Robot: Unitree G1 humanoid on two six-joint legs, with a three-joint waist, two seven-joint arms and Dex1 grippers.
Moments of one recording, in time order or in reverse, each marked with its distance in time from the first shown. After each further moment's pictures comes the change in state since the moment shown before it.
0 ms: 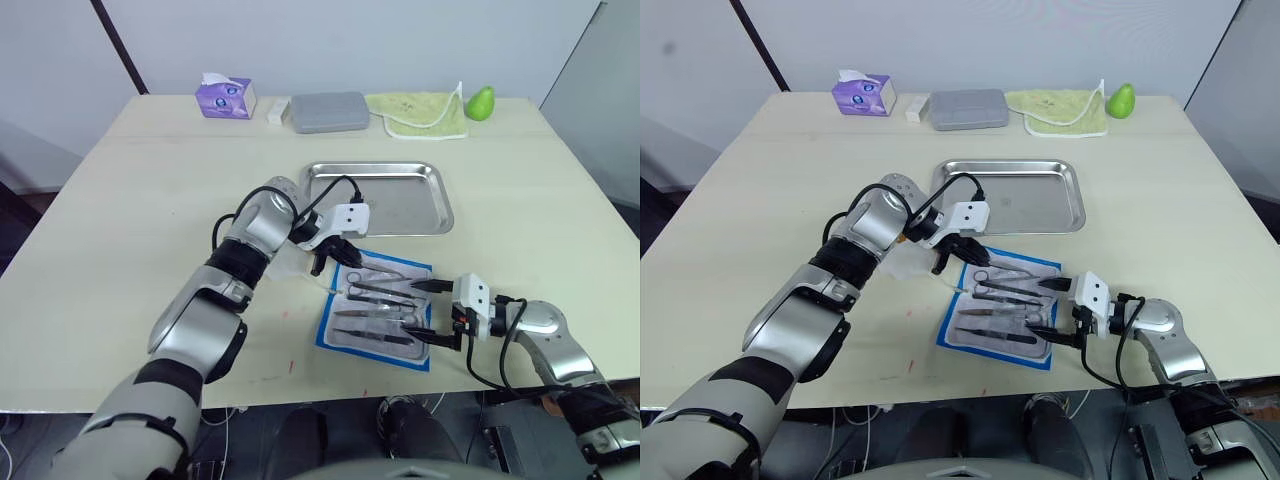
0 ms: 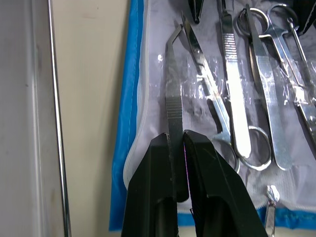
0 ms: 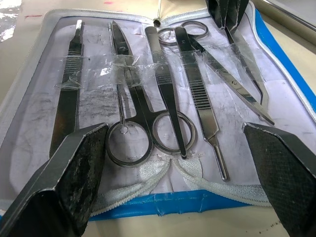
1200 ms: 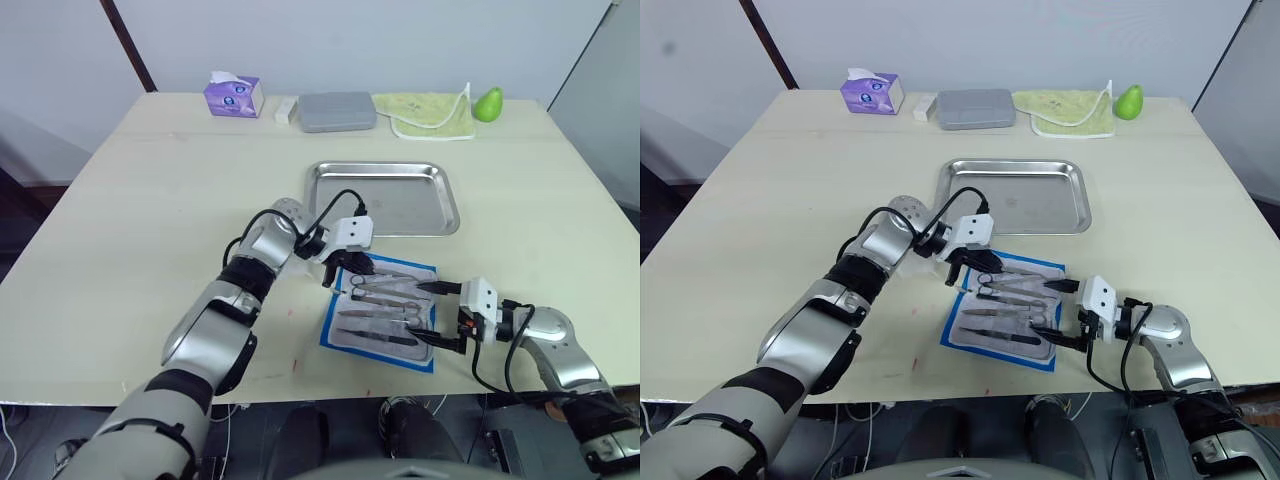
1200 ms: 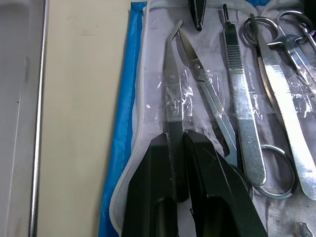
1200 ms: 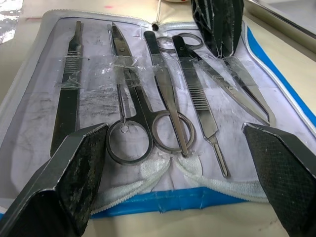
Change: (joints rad) left arm 0.051 -0.069 0.040 0.111 -0.039 -0.196 0.080; right arm 0.034 0.004 -0.034 0.000 0.004 -0.043 0.003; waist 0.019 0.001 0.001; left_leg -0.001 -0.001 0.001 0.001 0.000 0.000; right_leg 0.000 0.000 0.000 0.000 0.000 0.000
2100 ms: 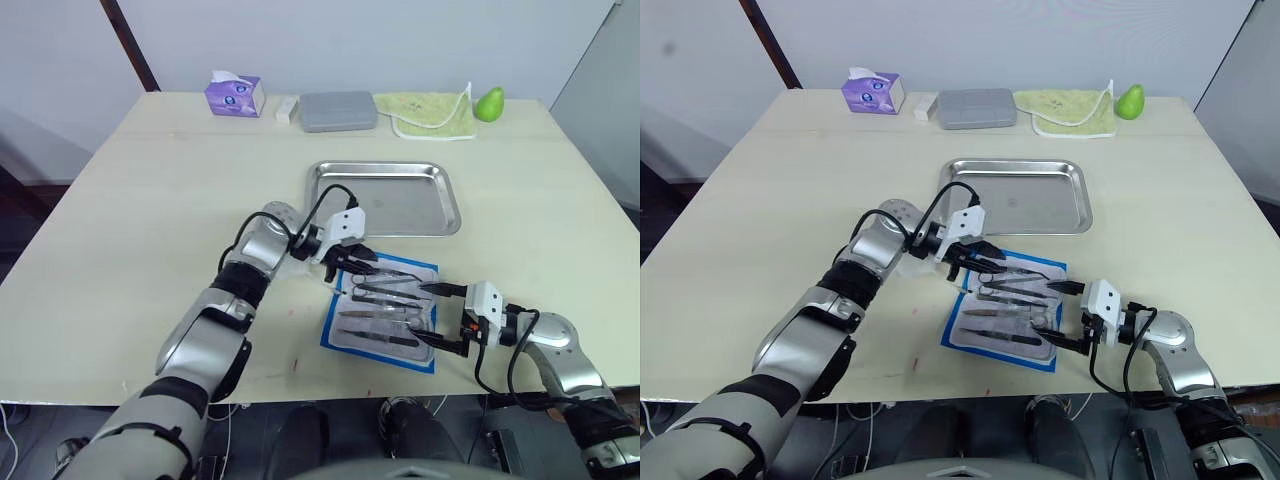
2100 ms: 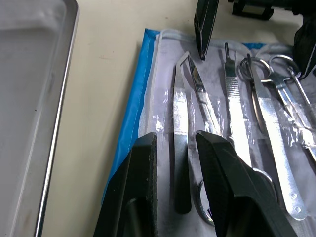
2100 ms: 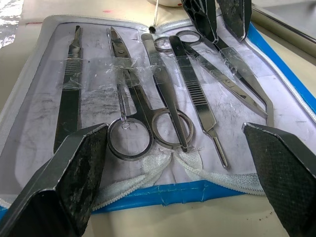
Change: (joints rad) left arm 0.065 0.018 0.042 -0.062 -0.112 0.027 0.031; right arm 0.036 0.009 -0.027 0.005 0.018 -0.040 0.002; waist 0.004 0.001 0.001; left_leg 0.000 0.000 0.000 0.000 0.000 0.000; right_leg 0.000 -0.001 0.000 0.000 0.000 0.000
